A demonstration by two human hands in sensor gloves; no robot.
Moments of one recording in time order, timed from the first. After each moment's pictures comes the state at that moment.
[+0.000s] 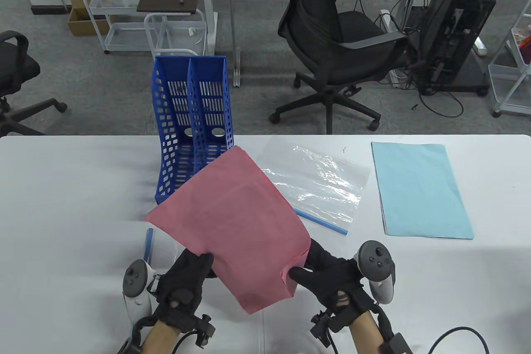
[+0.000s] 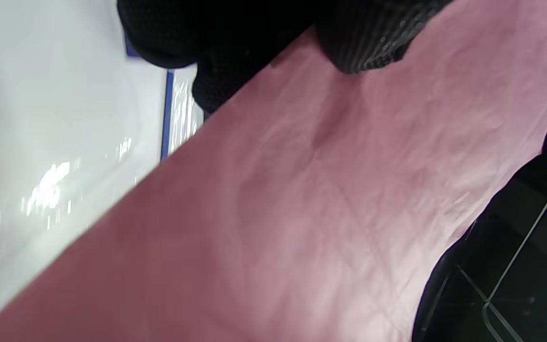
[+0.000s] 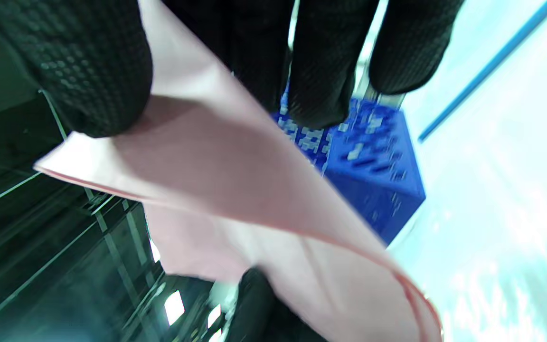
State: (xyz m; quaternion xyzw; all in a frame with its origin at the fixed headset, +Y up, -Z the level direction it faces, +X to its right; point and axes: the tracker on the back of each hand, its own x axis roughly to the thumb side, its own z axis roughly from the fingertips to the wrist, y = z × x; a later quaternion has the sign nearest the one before) left_hand -0.217 -0.768 -0.263 -0.02 -0.06 0.72 0.69; right_hand 0.152 -0.704 -0.286 0.24 0.12 0.73 0.63
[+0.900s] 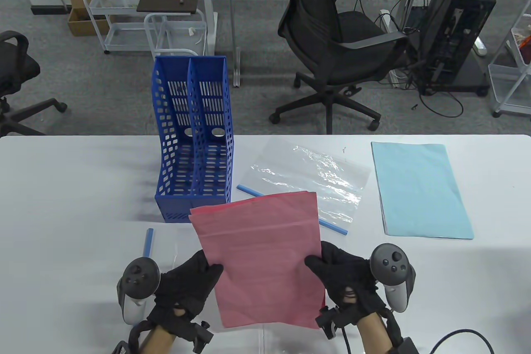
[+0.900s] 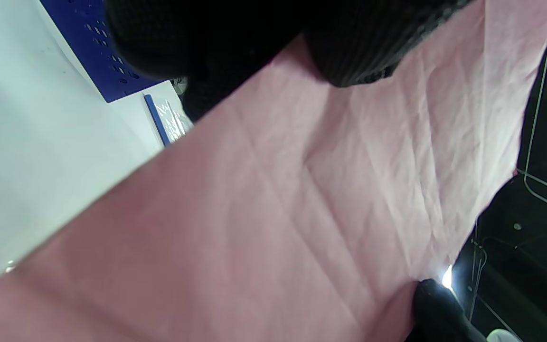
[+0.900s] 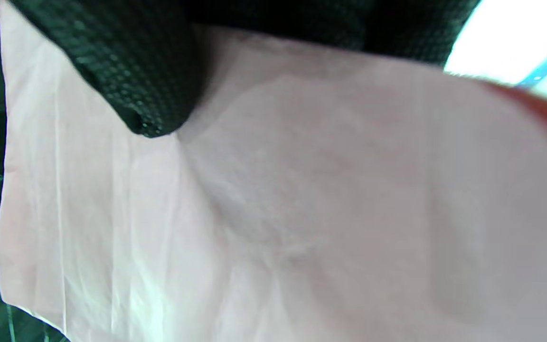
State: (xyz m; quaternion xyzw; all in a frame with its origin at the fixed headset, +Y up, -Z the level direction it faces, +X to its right) left_hand -0.203 -0.734 -0.253 -0.02 -0.13 0.57 0.81; right_hand 0.179 -0.696 -0.280 0.10 0.03 0.83 0.55
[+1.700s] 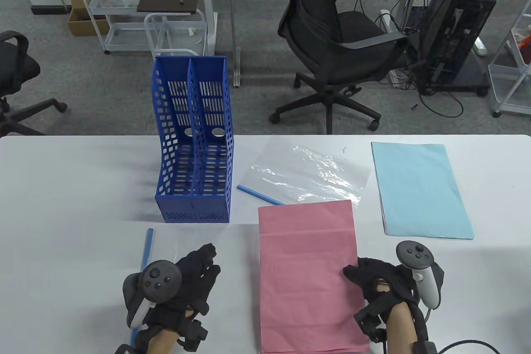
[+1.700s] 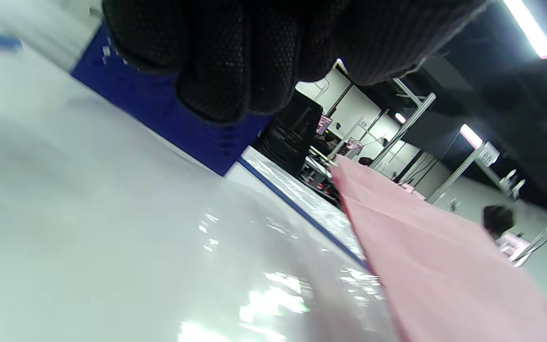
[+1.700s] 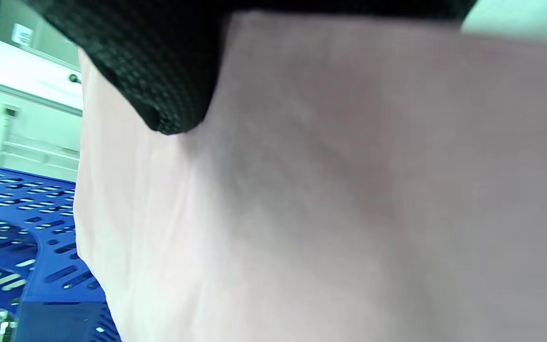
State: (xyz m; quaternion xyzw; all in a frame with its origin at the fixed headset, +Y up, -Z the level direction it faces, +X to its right) left_hand -0.201 -0.728 -0.248 0.03 -0.05 0.28 0.96; right_hand 0.264 -0.762 -0.296 -0.14 0.24 0.82 0.50
